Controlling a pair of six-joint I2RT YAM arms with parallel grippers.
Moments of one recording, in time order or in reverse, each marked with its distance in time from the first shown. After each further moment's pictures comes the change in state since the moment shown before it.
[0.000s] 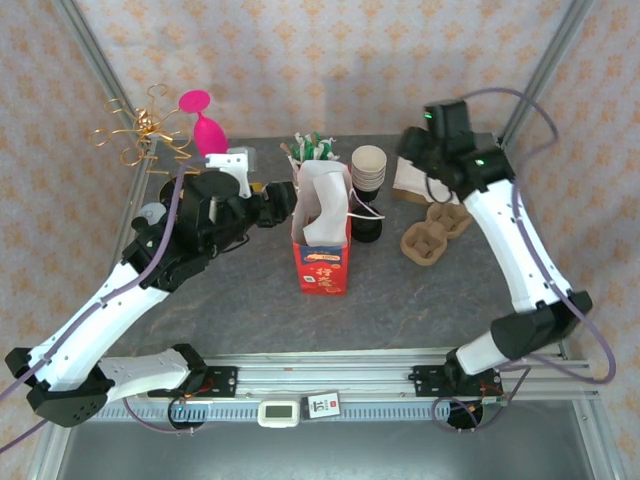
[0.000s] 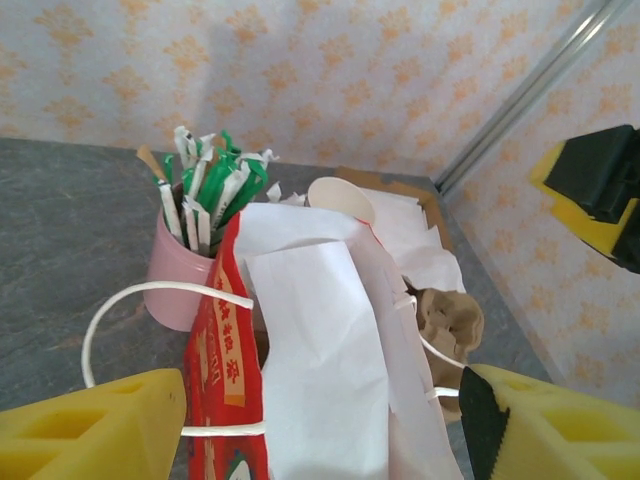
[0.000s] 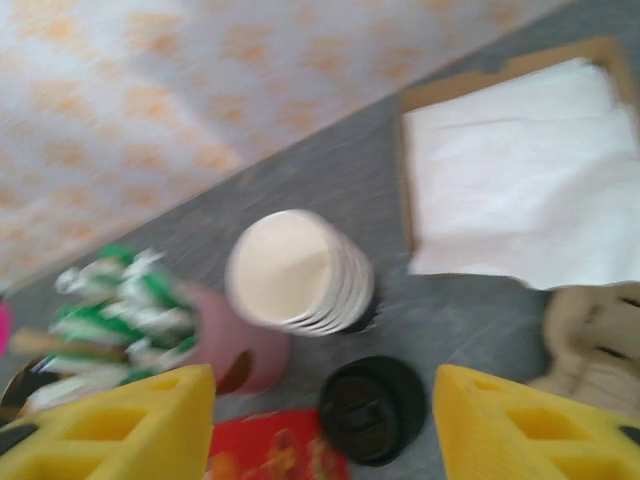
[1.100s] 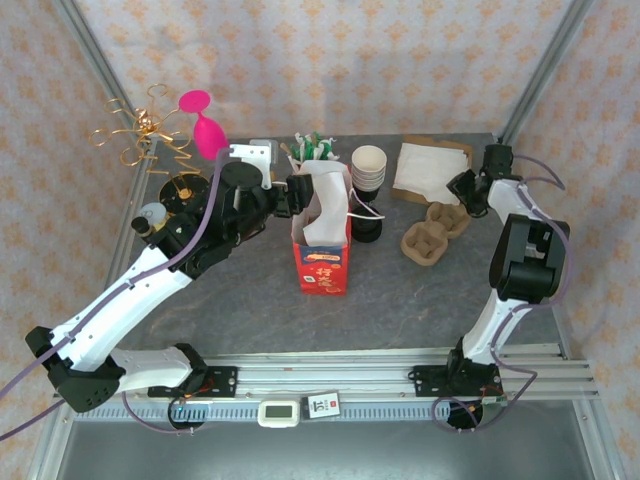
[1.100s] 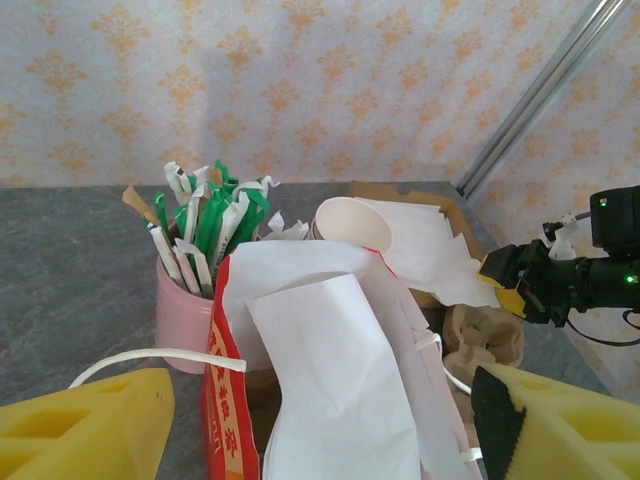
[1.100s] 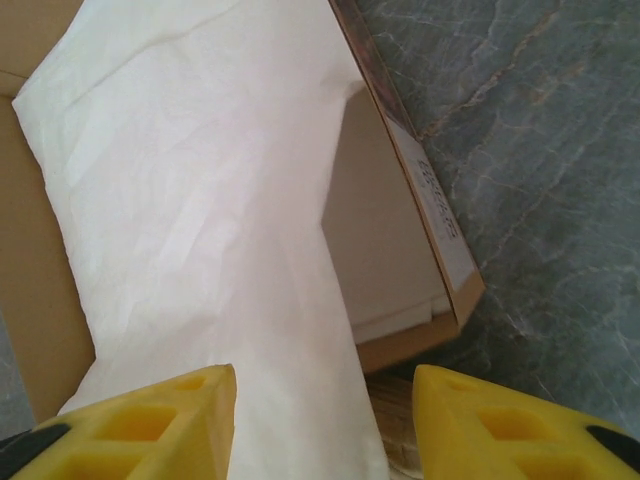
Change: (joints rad) left arm 0.000 0.092 -0.007 0.123 -0.047 0.108; right arm -0.504 0.425 -0.317 0.432 -0.388 -0.049
